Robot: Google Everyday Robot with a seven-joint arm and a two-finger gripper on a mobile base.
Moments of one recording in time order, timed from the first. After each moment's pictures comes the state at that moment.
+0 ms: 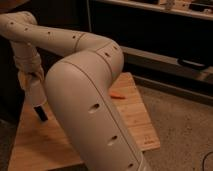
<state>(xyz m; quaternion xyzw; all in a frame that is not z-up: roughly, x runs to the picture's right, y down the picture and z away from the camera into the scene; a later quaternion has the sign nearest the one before) -0.330 -0.035 0.659 -0.40 0.06 0.28 0.87</state>
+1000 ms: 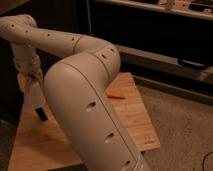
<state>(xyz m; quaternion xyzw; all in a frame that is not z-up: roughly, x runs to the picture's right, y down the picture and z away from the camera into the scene) -0.339 -0.024 0.663 -0.42 0.04 0.25 0.87</state>
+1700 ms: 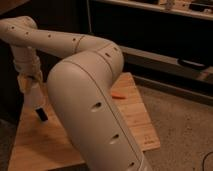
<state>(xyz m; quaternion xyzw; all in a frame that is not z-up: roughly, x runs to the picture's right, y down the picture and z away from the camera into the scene) -0.339 -0.023 0.666 -0.41 0.03 0.24 0.88</state>
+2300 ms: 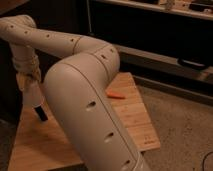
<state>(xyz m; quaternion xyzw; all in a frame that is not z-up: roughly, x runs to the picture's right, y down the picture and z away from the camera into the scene) -0.348 -0.034 0.673 -0.41 0.01 0.23 0.88</state>
